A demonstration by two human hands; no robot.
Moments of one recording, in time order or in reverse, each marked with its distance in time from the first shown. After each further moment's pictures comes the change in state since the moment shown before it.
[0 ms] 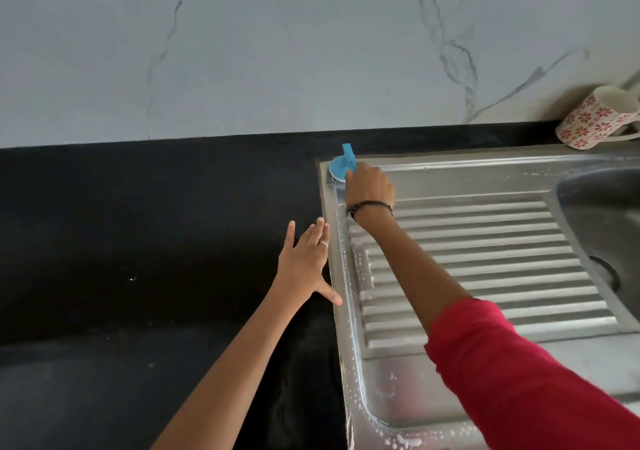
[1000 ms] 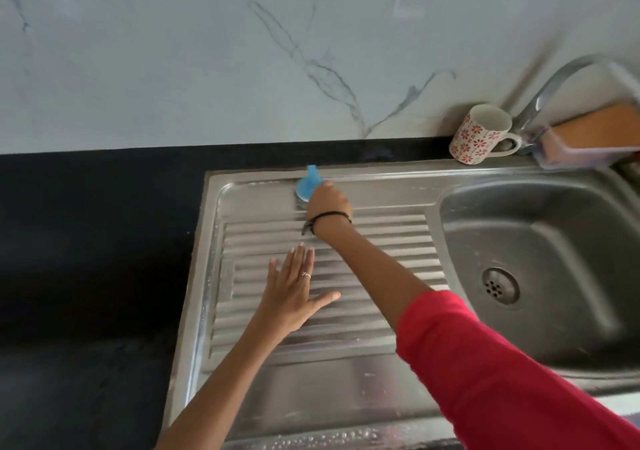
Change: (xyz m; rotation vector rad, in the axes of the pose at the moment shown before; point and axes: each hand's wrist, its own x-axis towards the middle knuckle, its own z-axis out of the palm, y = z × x) left_hand 0.055 0.200 0.007 -0.329 0.157 -0.076; right_hand 0.039 0.156 -0.066 -0.102 -0.199 -0.050
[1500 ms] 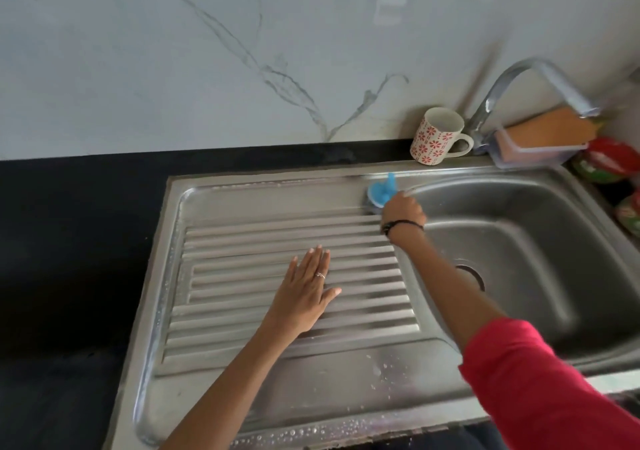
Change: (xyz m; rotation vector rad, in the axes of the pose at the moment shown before) left_hand 0.021 0.077 0.020 0.196 0.033 0.197; right_hand 0.008 0.171 -0.051 0.053 0.115 0.327
